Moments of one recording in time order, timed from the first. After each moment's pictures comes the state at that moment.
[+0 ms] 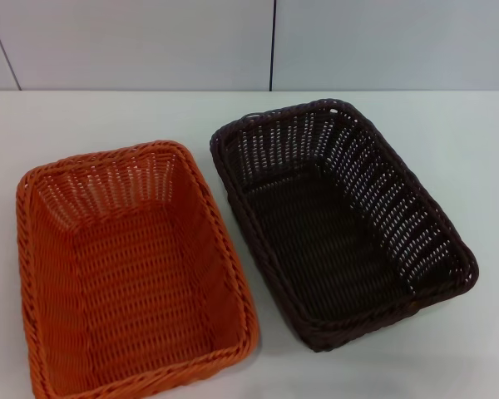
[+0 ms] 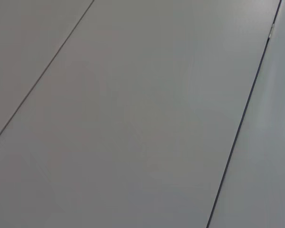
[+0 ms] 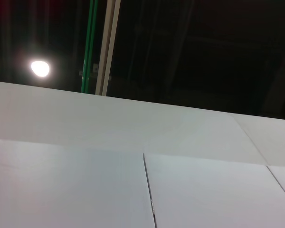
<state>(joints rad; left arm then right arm) -0.15 -2.05 -2.53 -0.62 0.71 -1.29 2.01 0.34 2.07 -1.94 -0.80 0.79 -1.69 -0.37</state>
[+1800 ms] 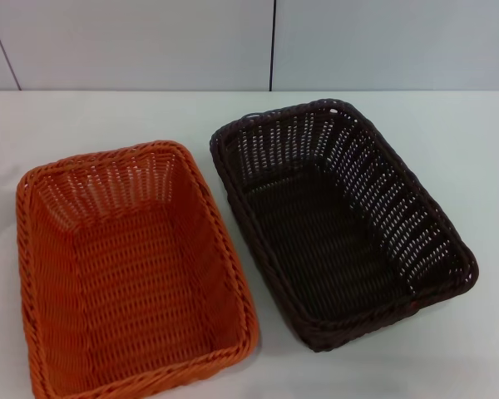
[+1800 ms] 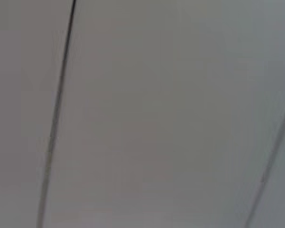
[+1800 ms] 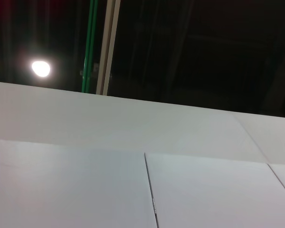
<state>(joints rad) -0.08 -2.07 -2.30 -1.49 1.79 -1.11 1.02 0.34 2.07 -1.94 -0.80 0.79 -1.69 -0.36</state>
